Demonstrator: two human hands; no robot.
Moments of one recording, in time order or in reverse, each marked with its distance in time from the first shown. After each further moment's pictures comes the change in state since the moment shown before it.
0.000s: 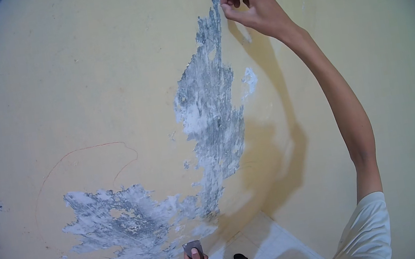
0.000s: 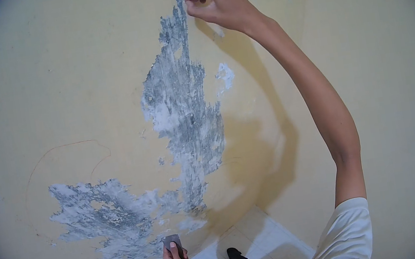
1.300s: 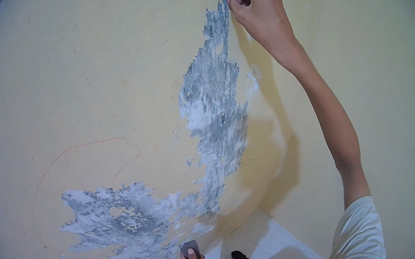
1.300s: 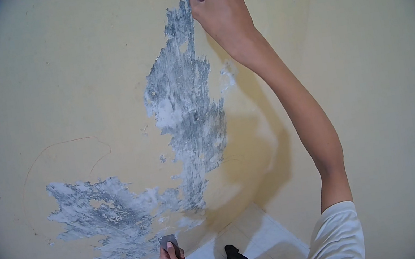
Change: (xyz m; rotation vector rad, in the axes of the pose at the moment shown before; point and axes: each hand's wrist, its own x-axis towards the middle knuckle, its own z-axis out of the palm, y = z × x) left_hand 0.000 0.004 -0.008 0.019 0.048 0.012; right_hand 0.000 -0.053 0.026 -0.145 0.254 0.419
